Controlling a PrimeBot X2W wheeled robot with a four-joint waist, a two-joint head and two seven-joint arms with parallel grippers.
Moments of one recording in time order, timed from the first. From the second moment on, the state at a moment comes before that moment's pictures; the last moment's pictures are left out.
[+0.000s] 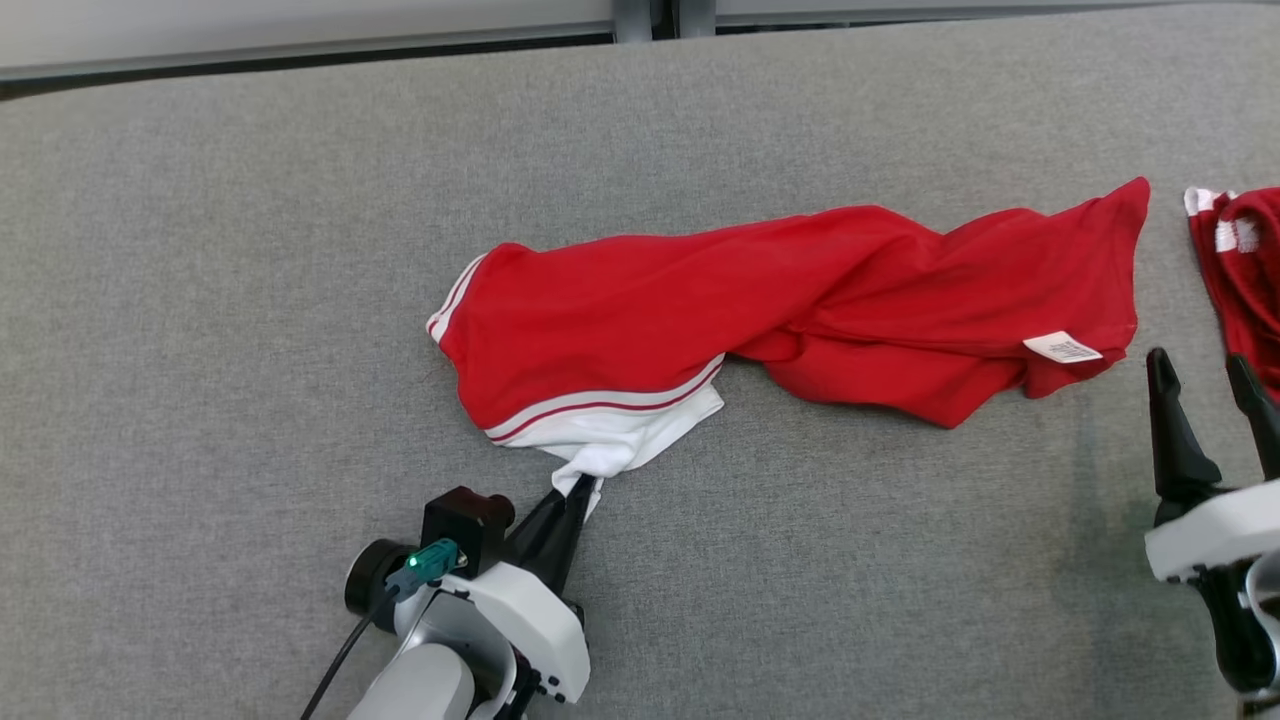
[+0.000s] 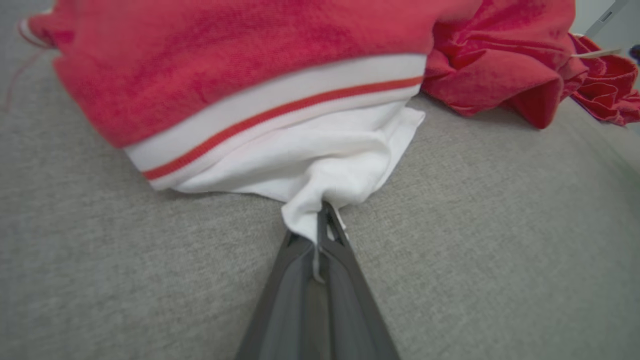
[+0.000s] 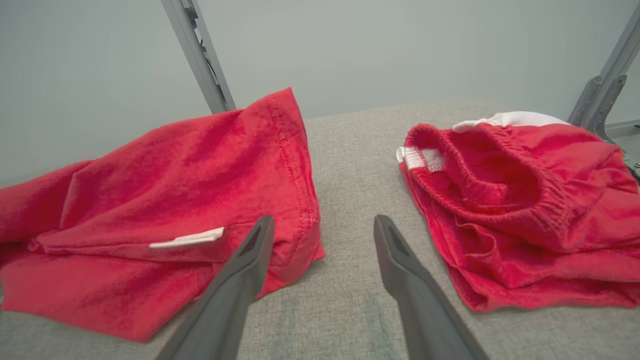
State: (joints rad) left arm -0.28 0.09 -0.53 0.43 -0.43 -0.02 -0.11; right arm -0.20 -0.27 -0.04 0.23 0.41 0.13 -0.01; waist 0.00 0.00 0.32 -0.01
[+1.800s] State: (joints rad) left arm -0.68 0.30 -0.26 -0.24 -0.38 0.11 -0.12; right arm -0.37 -0.37 -0.12 -0.30 0.38 0.13 0.09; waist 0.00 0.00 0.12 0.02
